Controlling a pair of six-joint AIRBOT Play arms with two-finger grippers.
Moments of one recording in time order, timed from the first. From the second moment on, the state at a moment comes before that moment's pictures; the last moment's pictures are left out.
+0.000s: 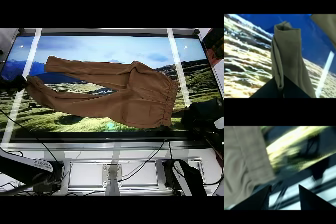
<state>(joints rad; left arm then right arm) 0.60 -1.77 1.51 0.94 -0.89 -1.20 -0.50 -0.76 0.55 -1.34 1.12 1.64</state>
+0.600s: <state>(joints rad) 0.60 -1.73 1.51 0.93 -0.91 -1.19 -0.52 -0.96 0.37 -0.93 0.98 1.69</state>
